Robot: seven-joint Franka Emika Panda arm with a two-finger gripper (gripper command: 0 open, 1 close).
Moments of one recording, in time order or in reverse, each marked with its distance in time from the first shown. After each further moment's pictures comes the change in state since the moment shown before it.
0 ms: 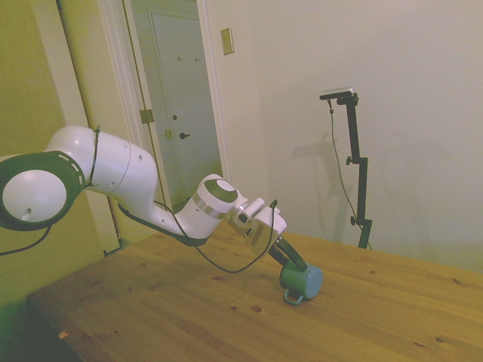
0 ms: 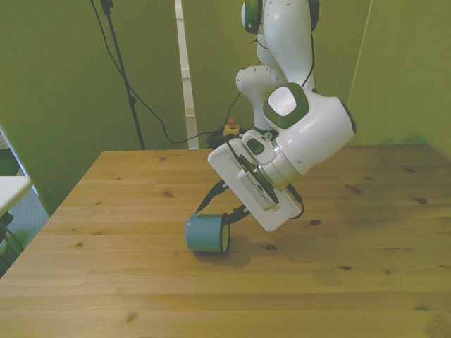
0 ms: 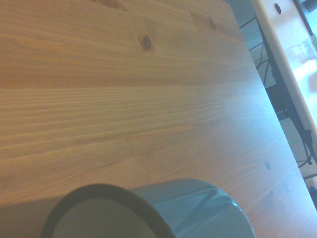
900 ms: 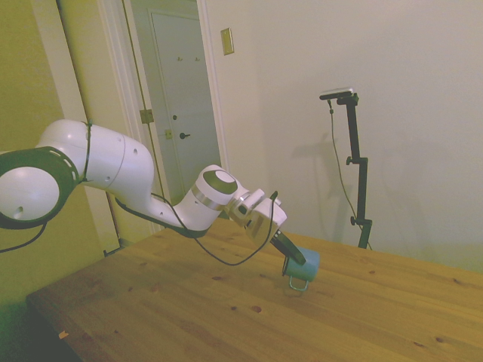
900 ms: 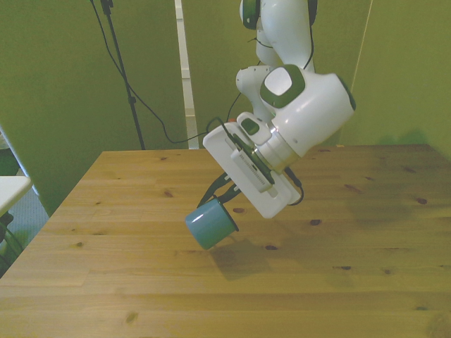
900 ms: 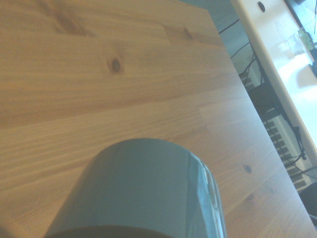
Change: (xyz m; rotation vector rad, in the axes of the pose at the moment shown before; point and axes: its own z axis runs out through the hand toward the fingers) arm 0.044 0.020 -0.036 0.050 -0.029 0.095
